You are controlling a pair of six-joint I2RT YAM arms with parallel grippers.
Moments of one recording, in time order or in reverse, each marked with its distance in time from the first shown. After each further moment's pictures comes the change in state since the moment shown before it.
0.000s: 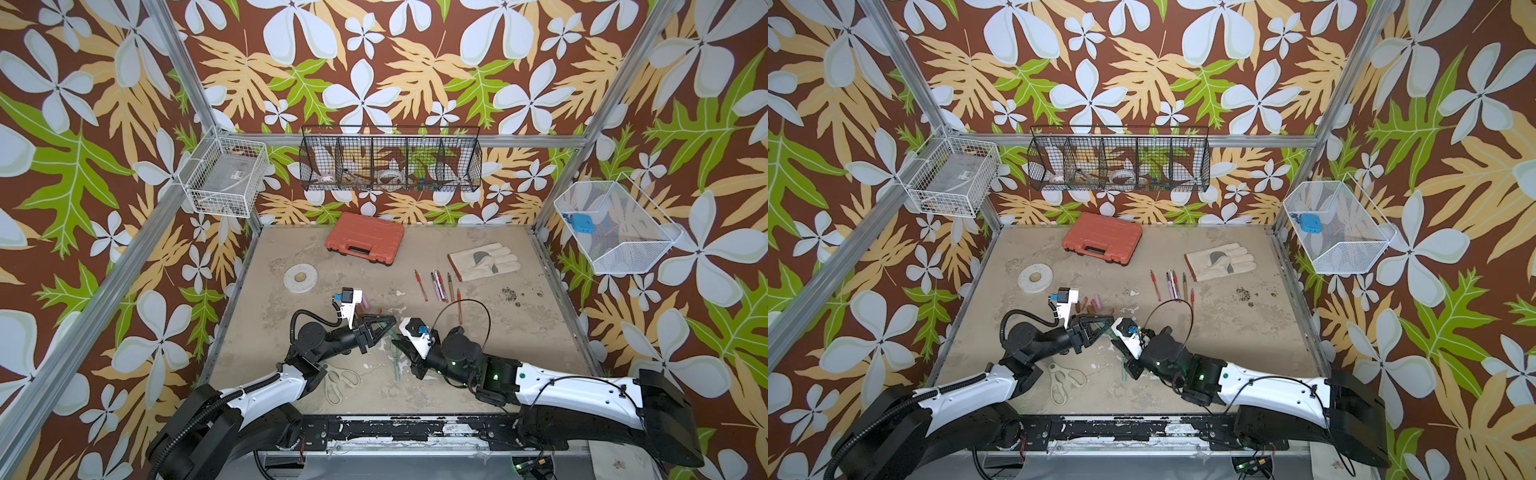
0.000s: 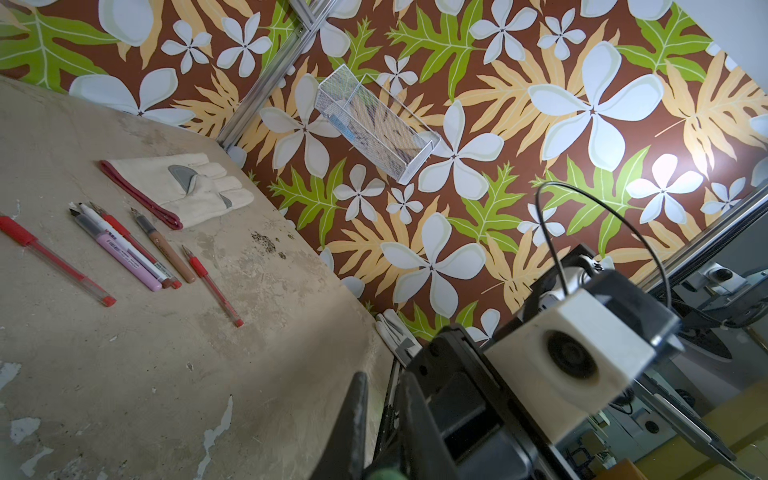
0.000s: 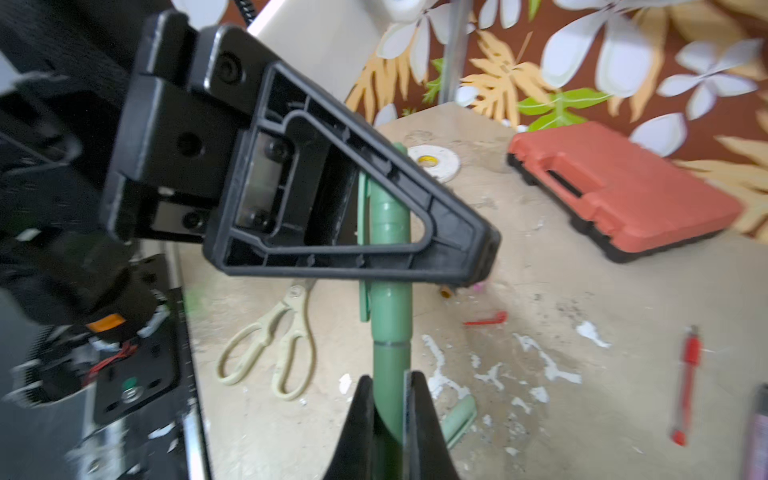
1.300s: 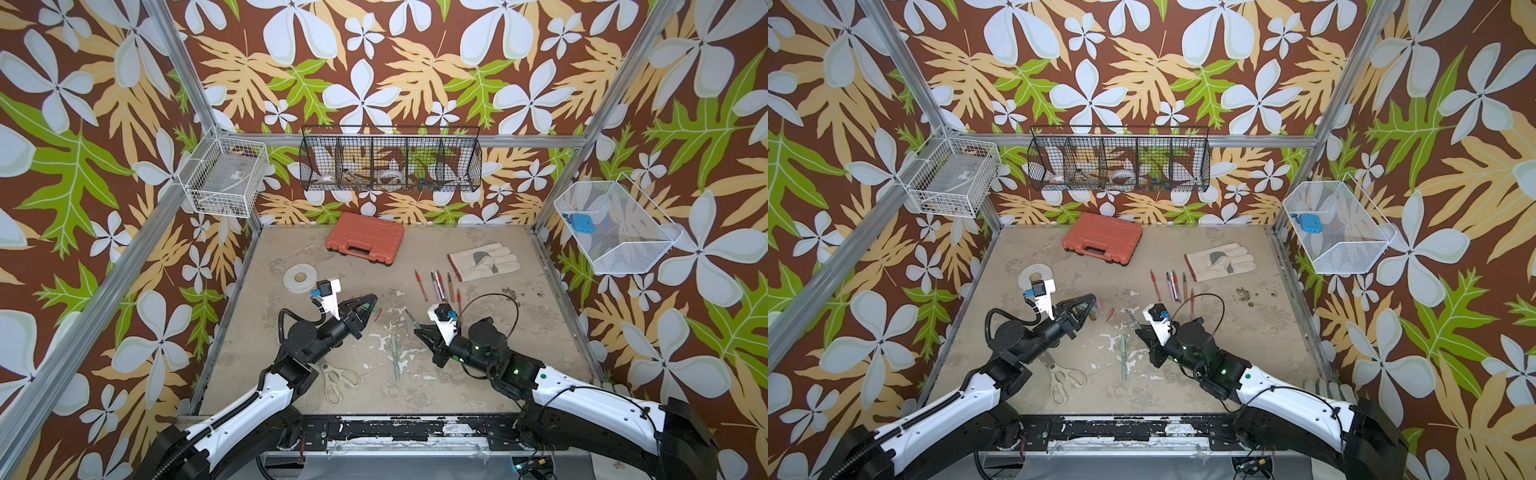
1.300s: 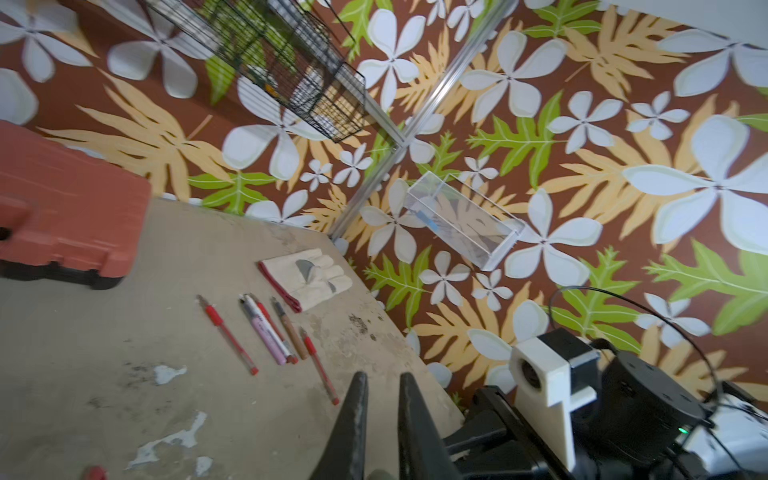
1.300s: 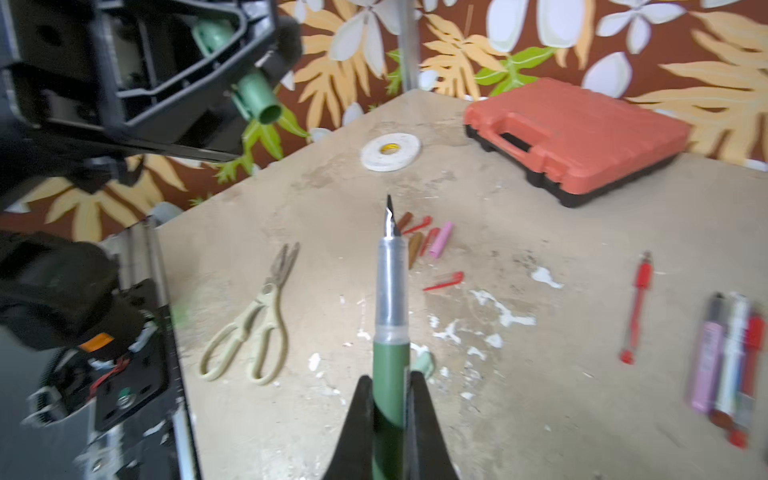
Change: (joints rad) left arm 0.016 -0.241 0.068 -0.389 -0.414 0.149; right arm -0.315 -0.209 -0.138 -0.039 -0.275 0.117
